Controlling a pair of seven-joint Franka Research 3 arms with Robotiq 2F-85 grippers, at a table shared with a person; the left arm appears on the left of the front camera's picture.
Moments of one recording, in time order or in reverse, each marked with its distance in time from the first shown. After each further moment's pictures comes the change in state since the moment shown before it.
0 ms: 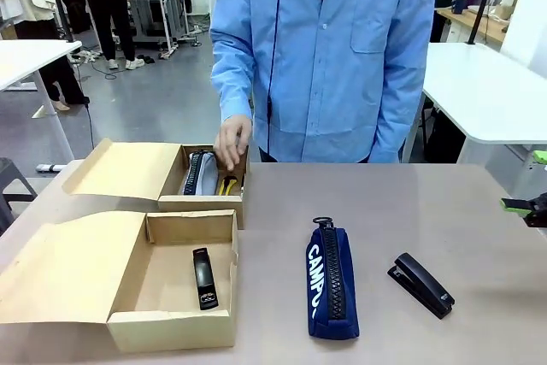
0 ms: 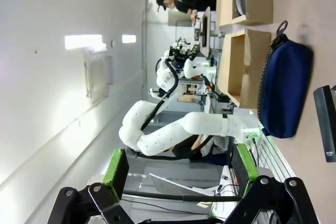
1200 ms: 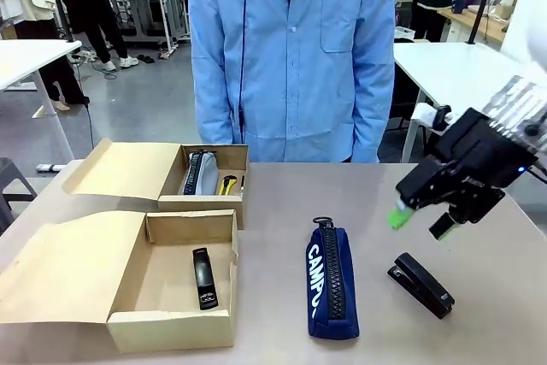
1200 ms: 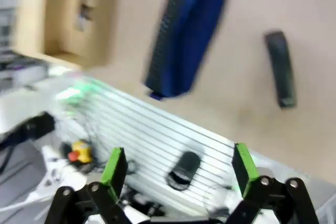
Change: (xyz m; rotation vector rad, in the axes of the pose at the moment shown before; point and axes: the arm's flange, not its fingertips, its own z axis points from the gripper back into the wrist) left arm 0.000 0.000 -0.001 0.001 0.002 0.001; right arm -0.071 0.097 -0.256 -1.261 0.281 0.199
